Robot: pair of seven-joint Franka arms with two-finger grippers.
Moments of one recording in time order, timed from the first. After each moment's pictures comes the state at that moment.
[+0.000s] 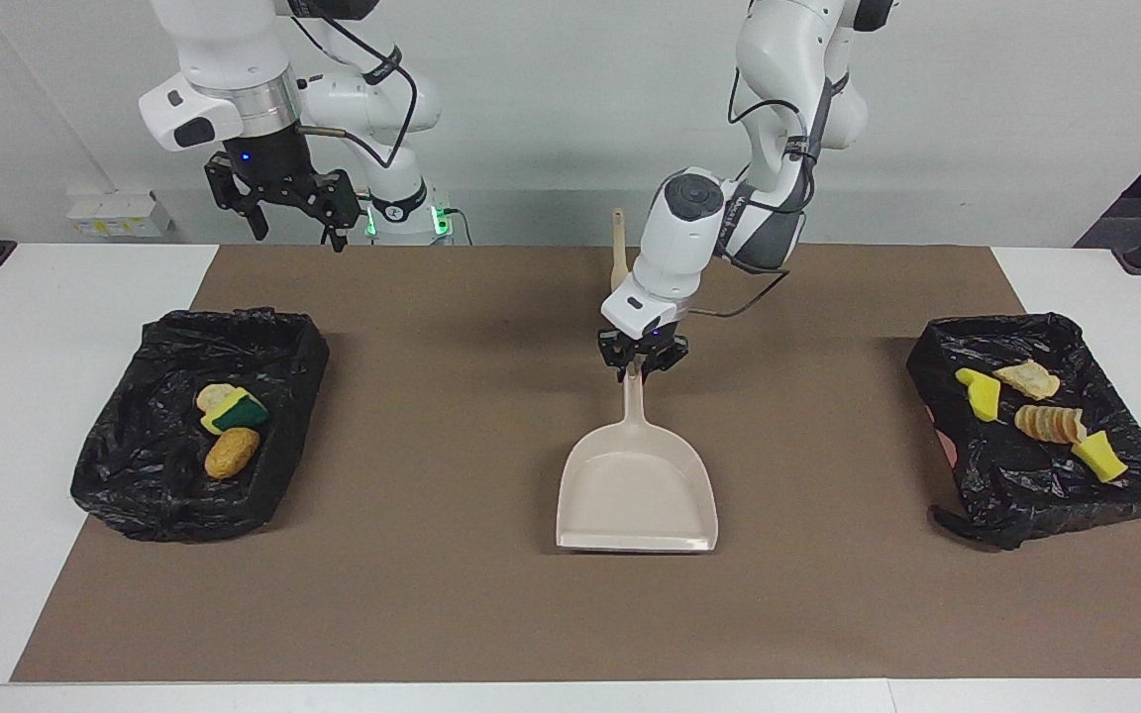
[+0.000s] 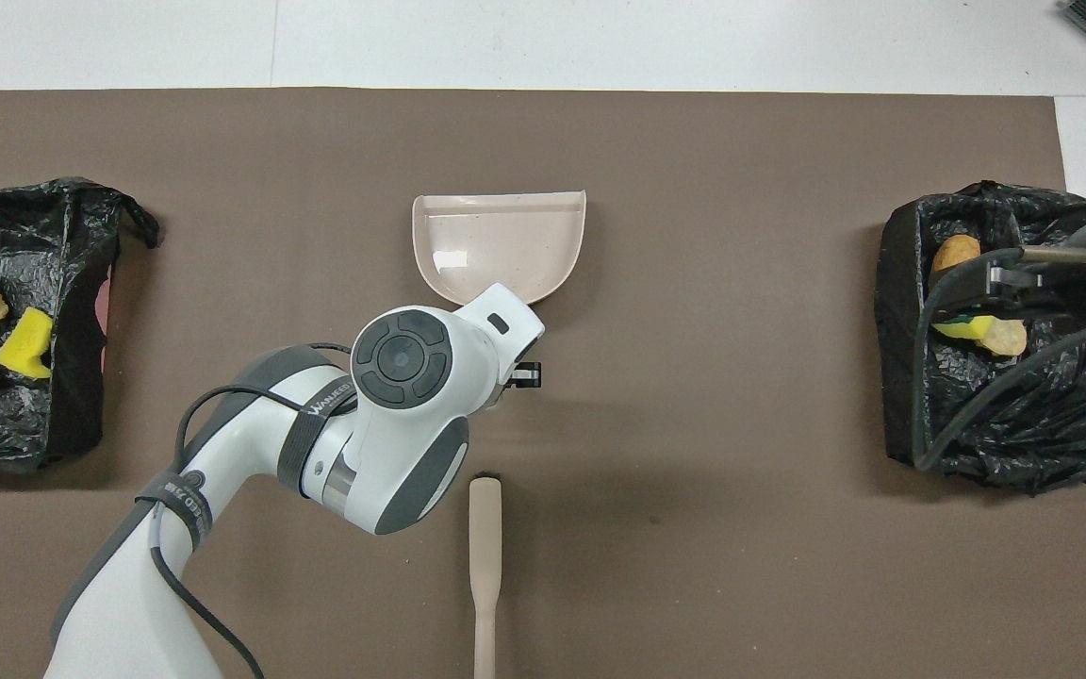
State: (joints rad) left arm -0.61 0.25 -0.03 -1.95 -0.09 2.32 -0.50; right arm -0.01 0.01 0.13 -1.47 -0.06 1.48 0.24
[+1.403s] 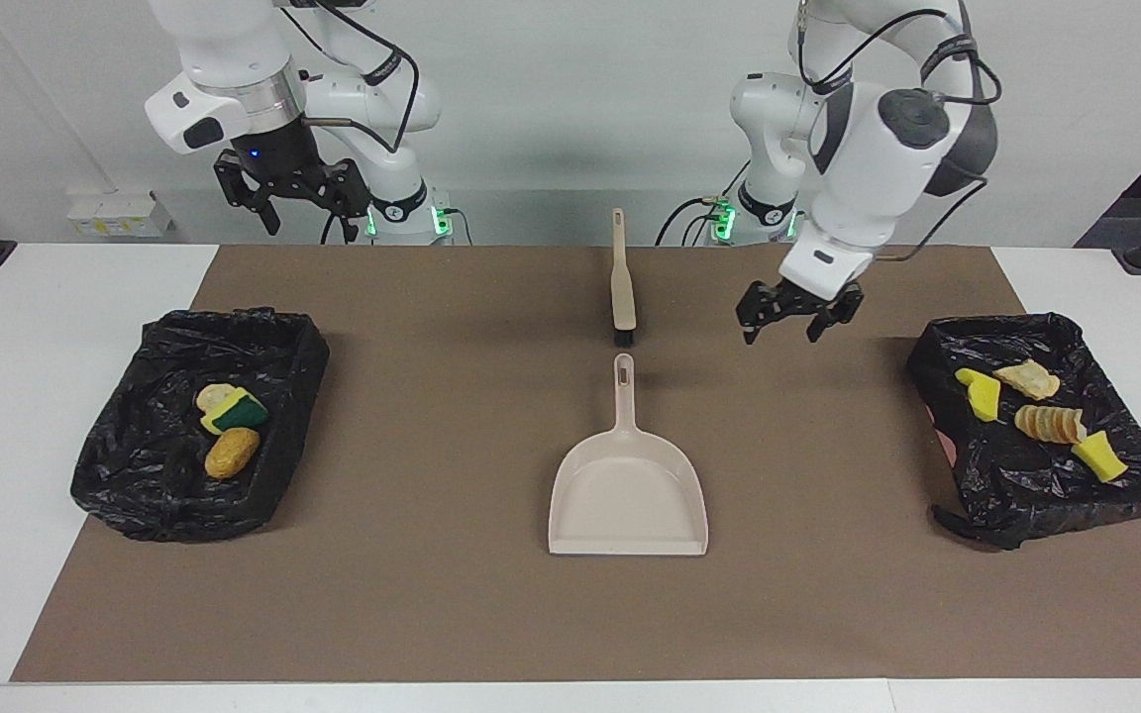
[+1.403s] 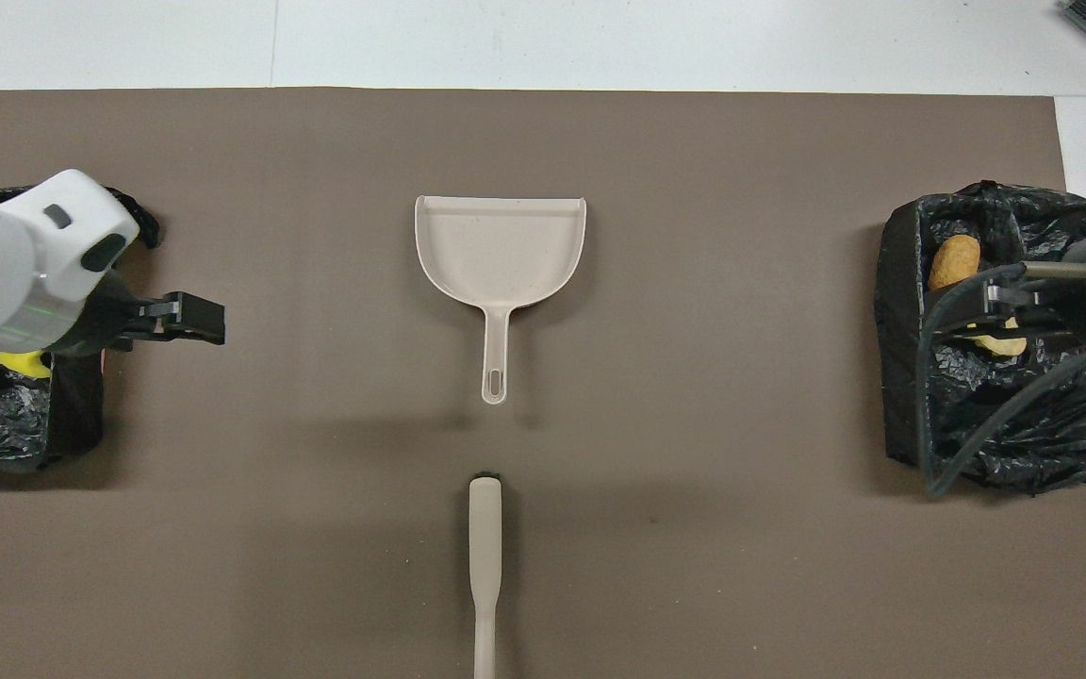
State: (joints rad) left arm -0.15 -0.03 0.05 -1.84 -0.09 1.78 -0.05; right arm -0.01 0.00 0.13 -1.45 -0.02 1.42 0.23
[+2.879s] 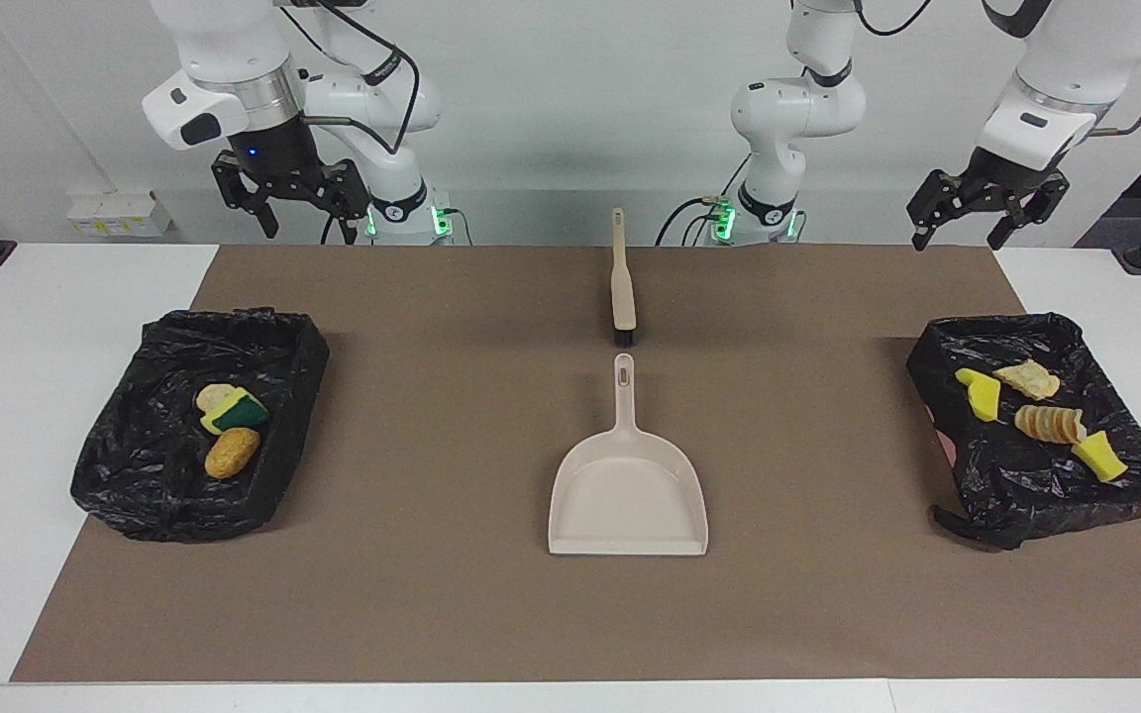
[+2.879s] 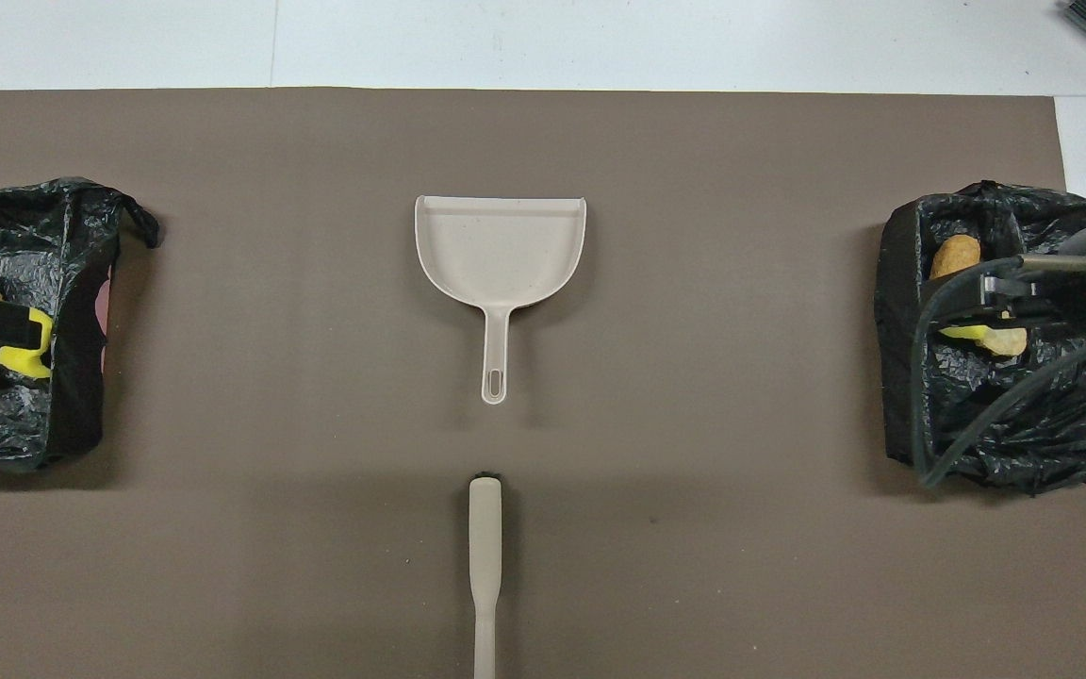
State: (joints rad) left arm 0.01 -0.09 -0.03 -1.61 -0.01 1.55 0.02; right arm -0.01 0.00 0.13 -1.45 -0.03 1.45 0.23
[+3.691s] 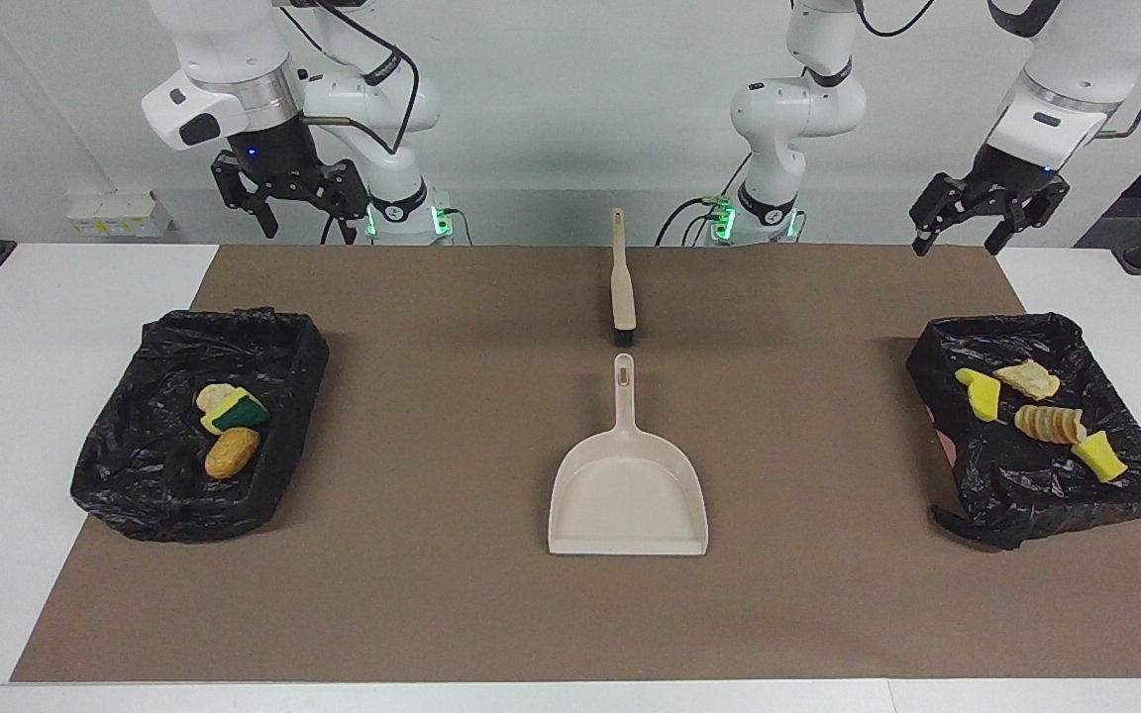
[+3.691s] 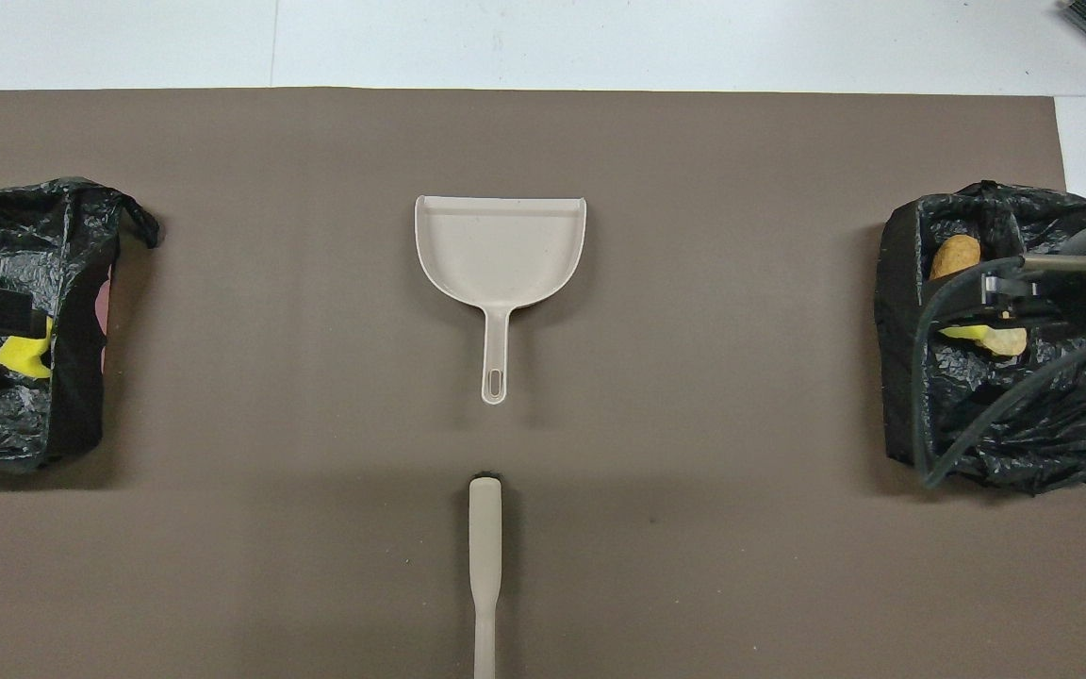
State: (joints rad) left arm 0.01 -0.09 -0.03 -1.61 -0.03 1.57 -0.01; right arm -0.01 0.00 0.13 -1.45 -0.02 1.45 0.23
